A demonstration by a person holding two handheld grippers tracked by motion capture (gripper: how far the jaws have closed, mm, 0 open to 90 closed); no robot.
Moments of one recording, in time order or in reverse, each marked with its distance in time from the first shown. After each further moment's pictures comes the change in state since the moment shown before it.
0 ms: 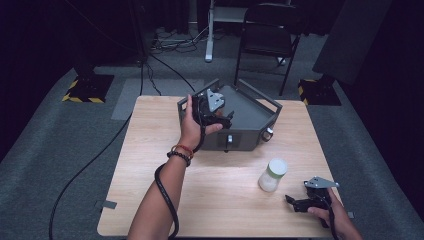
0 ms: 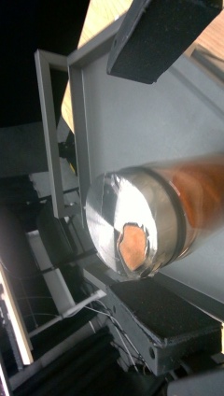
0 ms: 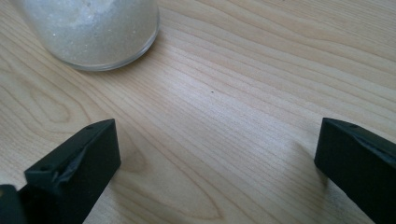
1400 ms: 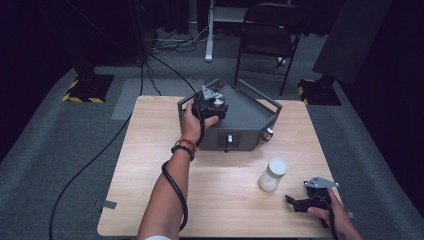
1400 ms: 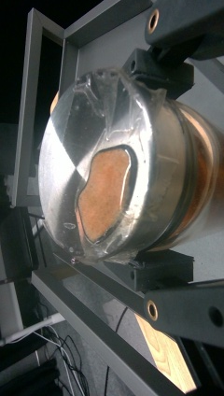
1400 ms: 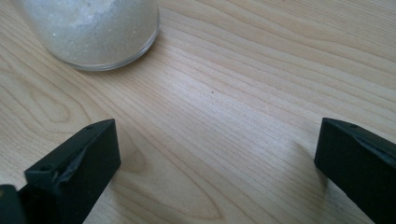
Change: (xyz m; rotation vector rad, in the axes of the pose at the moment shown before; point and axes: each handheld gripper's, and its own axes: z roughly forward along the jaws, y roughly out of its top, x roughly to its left) left arm 0.033 0.003 0.036 0.121 -0.042 -0.198; right arm 0.000 0.000 0.000 0.000 0.000 0.000
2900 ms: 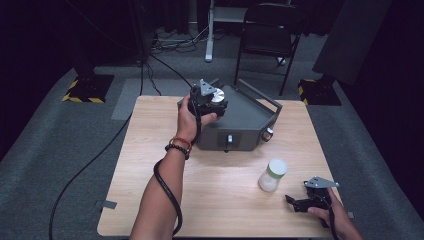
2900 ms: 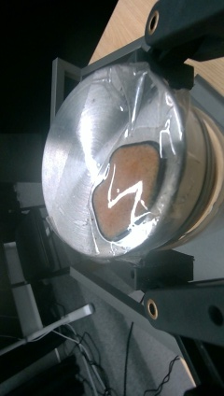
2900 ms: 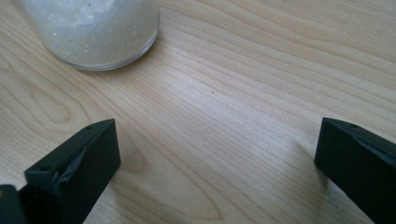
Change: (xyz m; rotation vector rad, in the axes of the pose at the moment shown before) left arm -0.002 0.022 -0.039 -0.036 -0.025 0.031; right arm -0.001 0.000 0.000 0.000 0.003 -0.003
